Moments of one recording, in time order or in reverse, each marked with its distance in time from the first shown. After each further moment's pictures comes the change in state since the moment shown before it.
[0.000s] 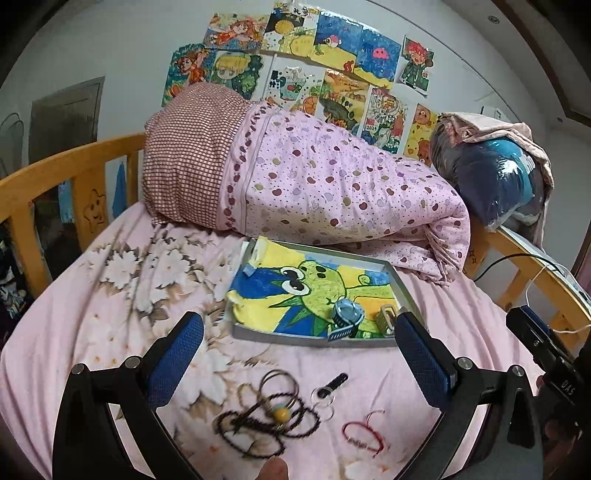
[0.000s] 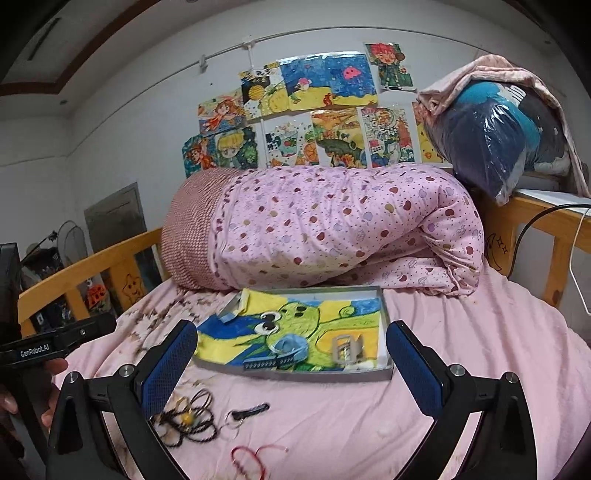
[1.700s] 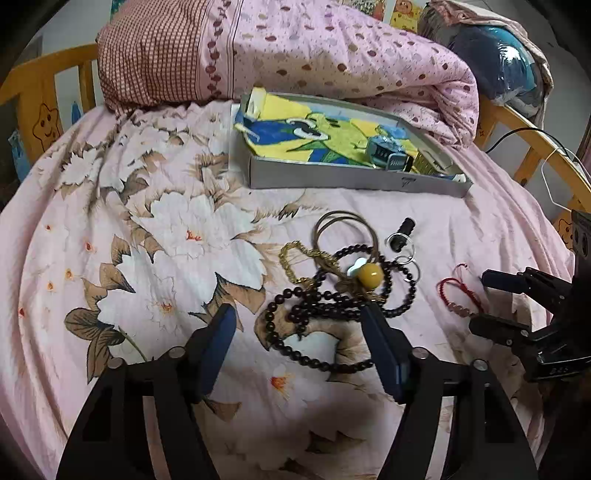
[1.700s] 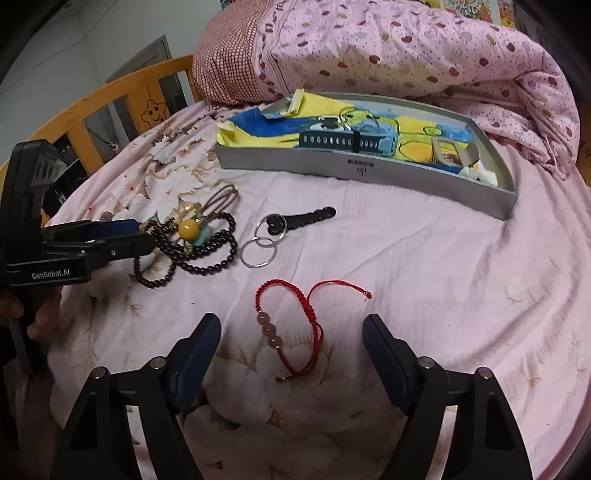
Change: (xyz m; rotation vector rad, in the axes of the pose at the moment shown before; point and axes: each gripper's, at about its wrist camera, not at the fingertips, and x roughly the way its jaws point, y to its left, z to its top) left arm 0.090 0.070 -0.104 0.146 0.419 -0.088; right arm 0.117 0.037 -0.141 -0.102 0.600 0.145
